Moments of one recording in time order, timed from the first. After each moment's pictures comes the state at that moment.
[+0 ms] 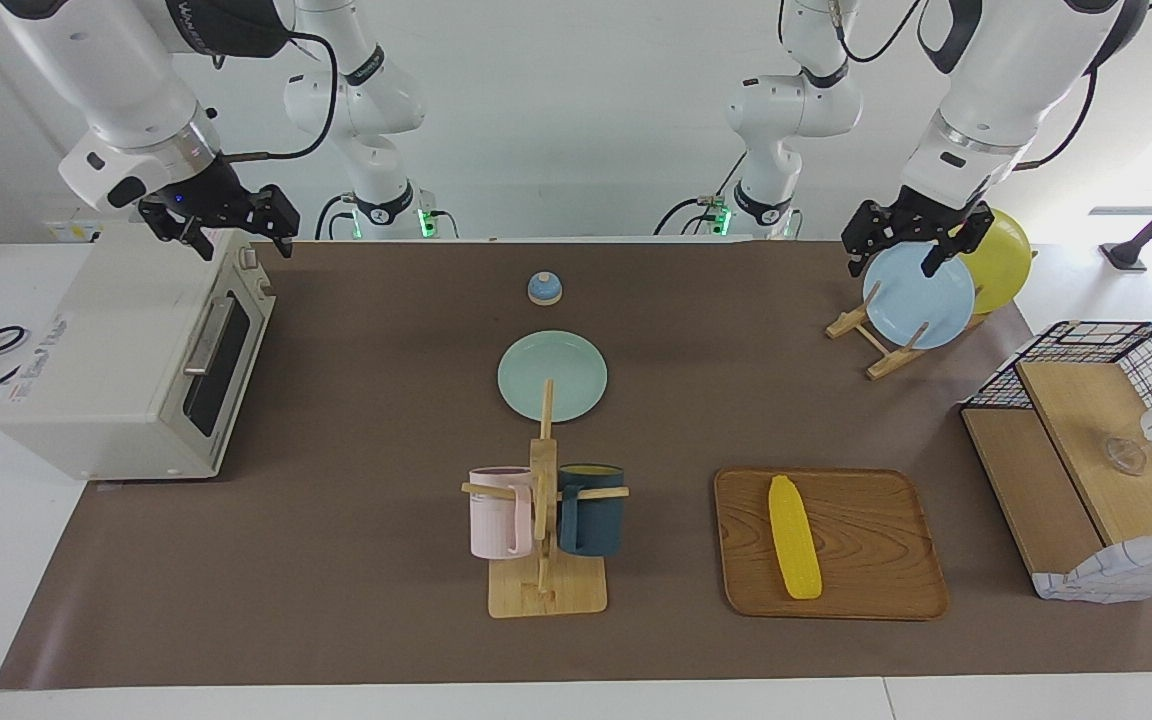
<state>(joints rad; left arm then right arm) -0.10 -0.05 -0.07 -1.64 -0.01 1.59 -0.08 0.00 0.00 -0.02 -1.54 -0.02 1.39 -0.05</state>
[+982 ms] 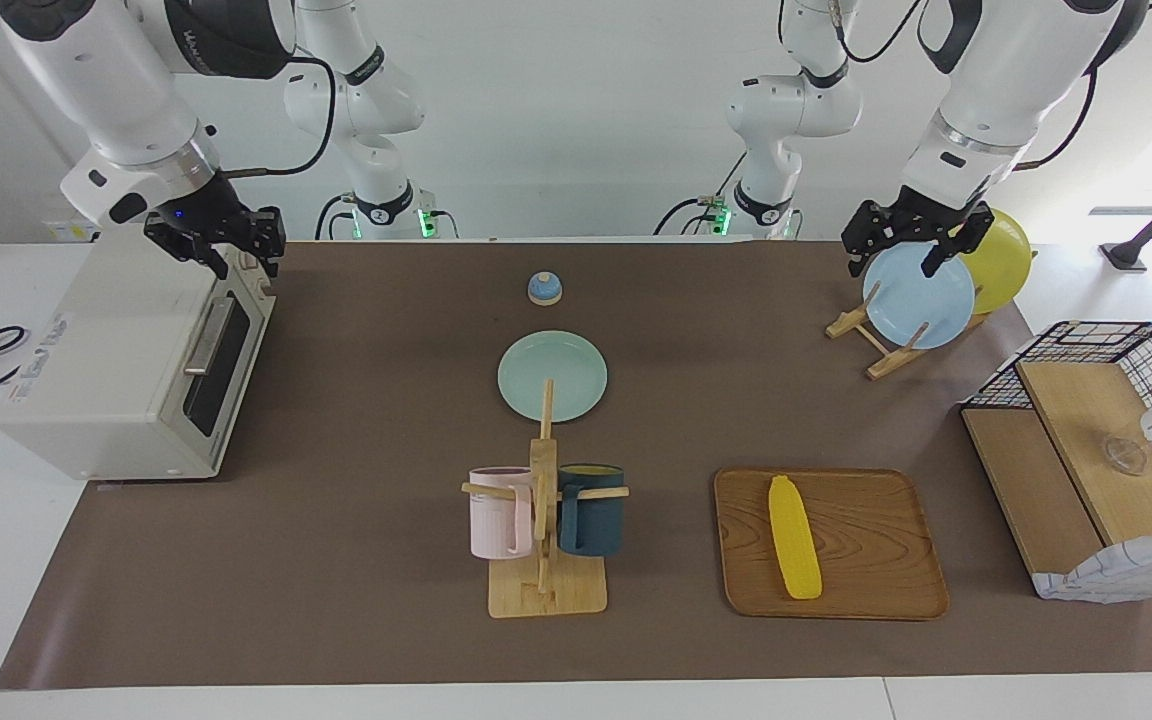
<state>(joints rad) -0.10 -0.05 -0.07 -1.64 -0.01 1.59 -0.08 -0.03 -0.02 -0.02 -1.65 -0.03 1.51 -0.14</state>
